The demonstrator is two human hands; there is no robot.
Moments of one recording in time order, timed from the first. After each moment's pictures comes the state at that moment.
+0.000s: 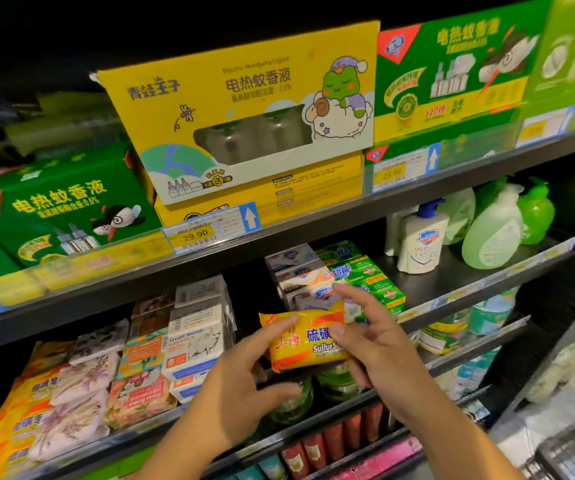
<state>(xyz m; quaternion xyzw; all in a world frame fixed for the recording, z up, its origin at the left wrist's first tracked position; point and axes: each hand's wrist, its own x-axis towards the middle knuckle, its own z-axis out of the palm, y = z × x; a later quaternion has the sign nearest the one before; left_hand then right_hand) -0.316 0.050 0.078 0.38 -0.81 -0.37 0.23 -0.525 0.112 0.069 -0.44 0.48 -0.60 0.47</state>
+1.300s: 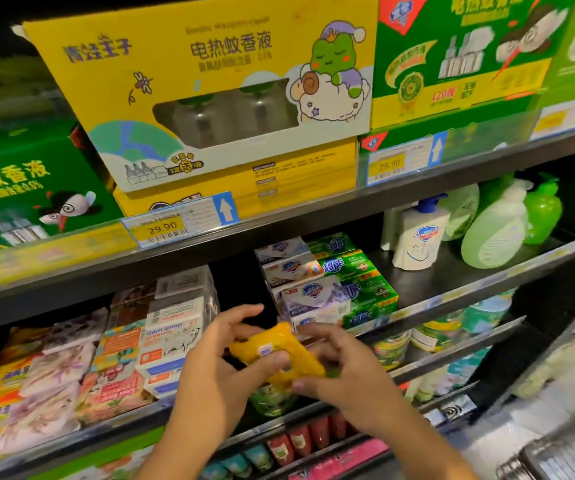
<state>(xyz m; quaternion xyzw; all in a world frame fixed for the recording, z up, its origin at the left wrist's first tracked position) -0.348 0.052 0.069 0.44 -0.66 -0.44 0.43 -0.530 0.099 0.025 -0.50 0.53 -0.48 0.49</state>
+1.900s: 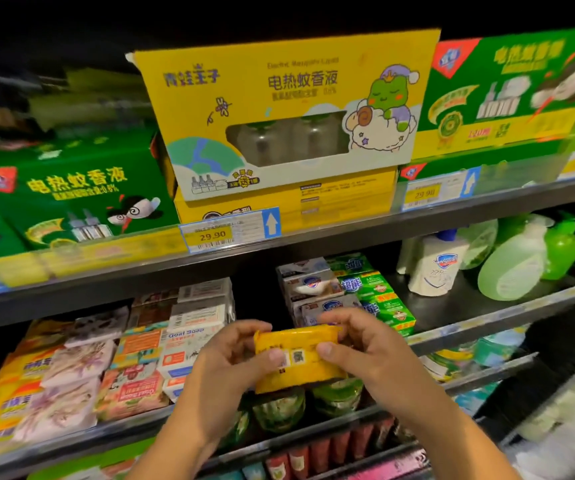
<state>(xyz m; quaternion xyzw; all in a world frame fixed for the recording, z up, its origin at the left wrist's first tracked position) -0.325 0.041 0.079 0.44 -0.52 -0.60 0.42 -0.536 0.082 0.070 -0.53 0.52 -0.49 0.46</state>
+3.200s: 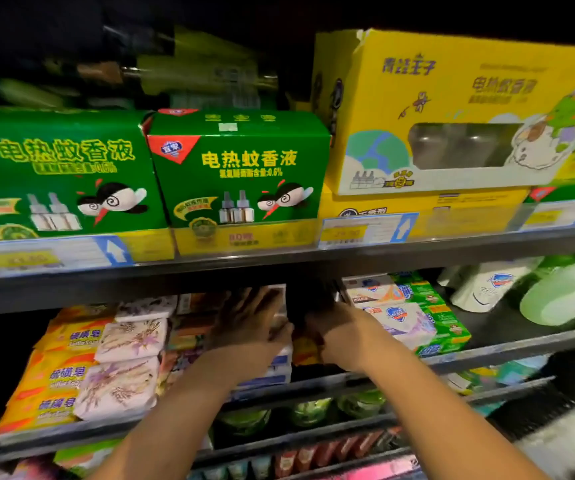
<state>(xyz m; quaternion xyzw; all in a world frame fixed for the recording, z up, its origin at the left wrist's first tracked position) -0.249 -0.067 0.037 0.53 -0.84 -0.10 0.05 -0.437 -0.030 0.064 -0.77 0.63 0.07 0.08</state>
